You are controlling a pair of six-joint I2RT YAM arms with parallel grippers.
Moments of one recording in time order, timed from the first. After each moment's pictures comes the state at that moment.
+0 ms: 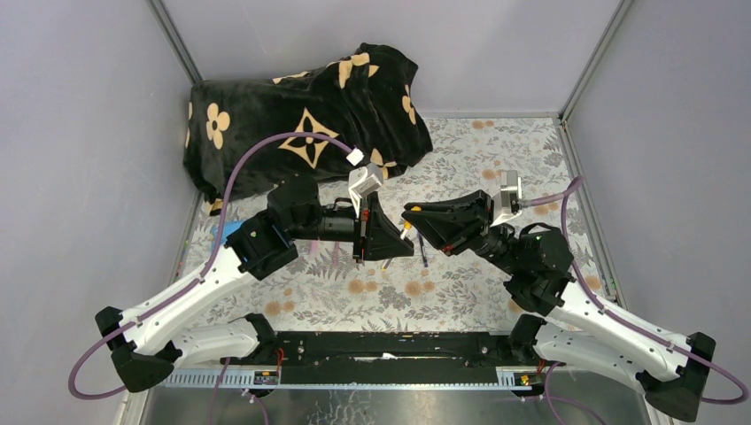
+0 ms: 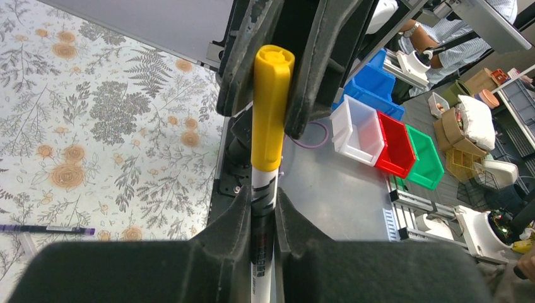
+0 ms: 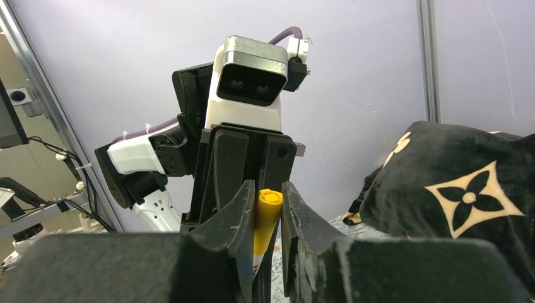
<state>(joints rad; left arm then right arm) -0.88 1.06 1.15 -0.14 0.68 -0.43 0.95 0.78 0.68 0.59 -0.23 0.42</state>
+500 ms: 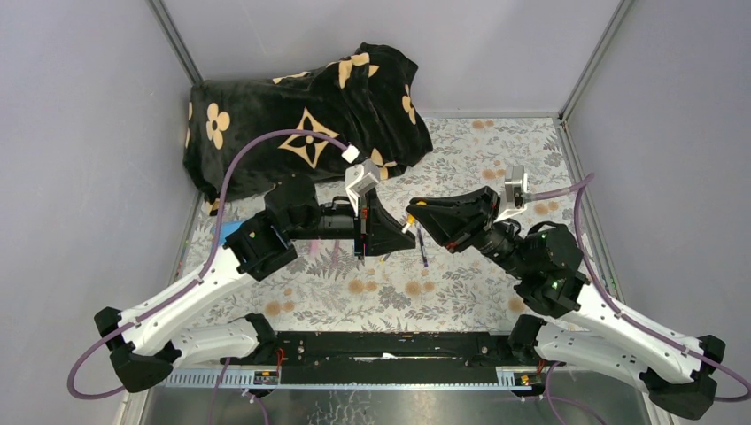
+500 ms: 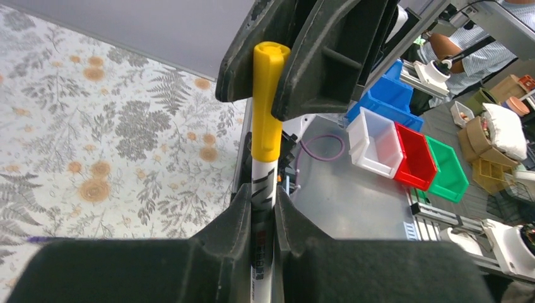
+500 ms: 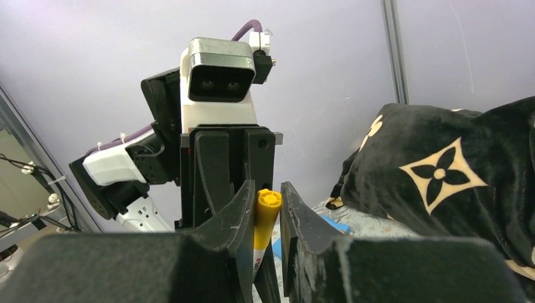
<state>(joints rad) -0.89 1.05 1.15 -0.13 0.62 -0.40 1.00 0.74 0.77 0.39 -0.09 0.38</state>
